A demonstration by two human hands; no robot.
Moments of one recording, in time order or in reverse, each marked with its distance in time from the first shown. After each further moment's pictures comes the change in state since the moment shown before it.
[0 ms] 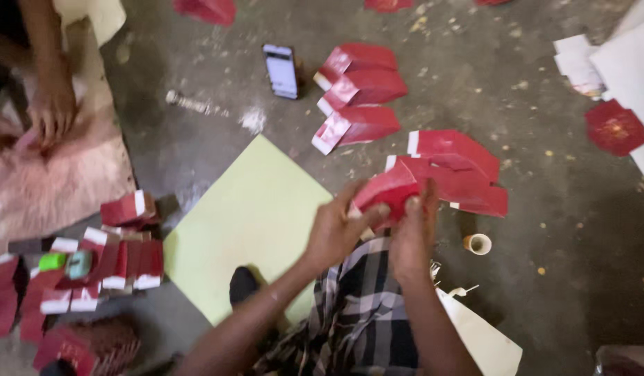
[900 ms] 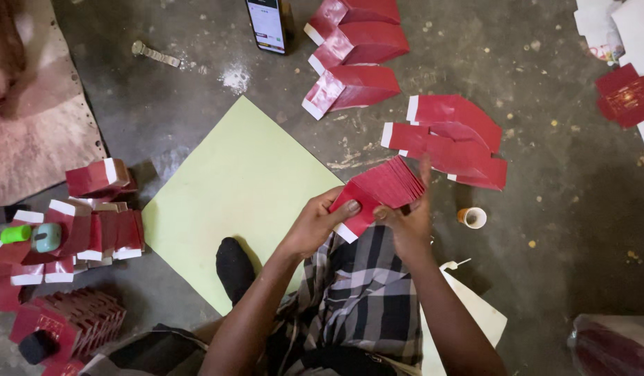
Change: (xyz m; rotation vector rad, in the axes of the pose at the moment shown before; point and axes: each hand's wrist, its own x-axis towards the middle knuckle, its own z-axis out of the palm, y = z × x) left_hand -0.012 -0.110 0.020 -0.734 -0.328 -0.167; right_hand -0.002 0.027 -0.060 -0.277 -0.244 0.031
